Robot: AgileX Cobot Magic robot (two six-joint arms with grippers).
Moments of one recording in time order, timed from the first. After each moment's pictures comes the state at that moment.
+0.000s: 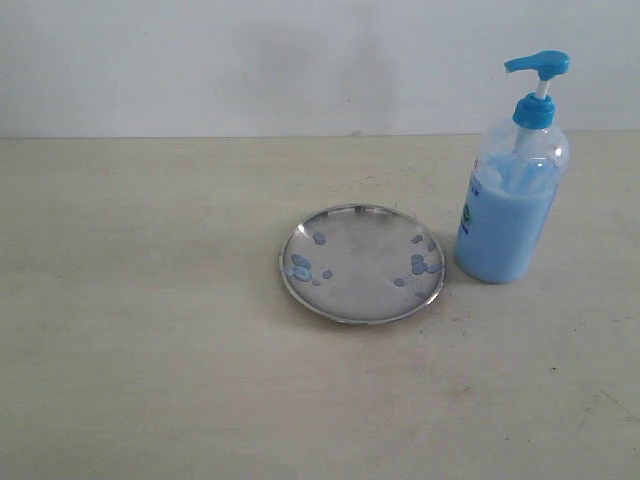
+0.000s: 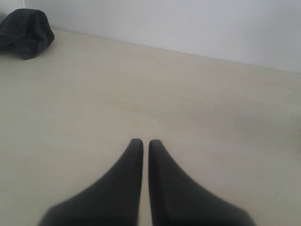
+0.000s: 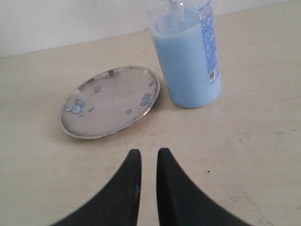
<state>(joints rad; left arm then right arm) 0.15 0.00 0.00 -0.10 0.36 -0.01 0.17 0.21 0.00 0.13 0.20 0.18</state>
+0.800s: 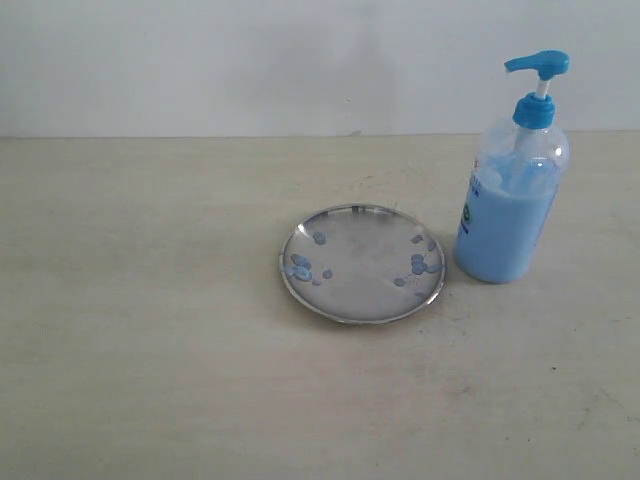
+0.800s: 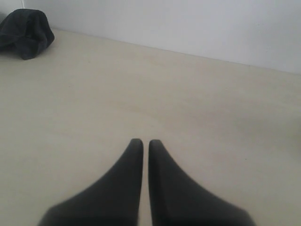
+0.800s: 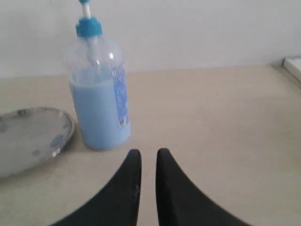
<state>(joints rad) 0.15 0.00 0.00 -0.11 0.37 -0.01 -0.10 0.01 0.00 -0.12 0.29 0.16</state>
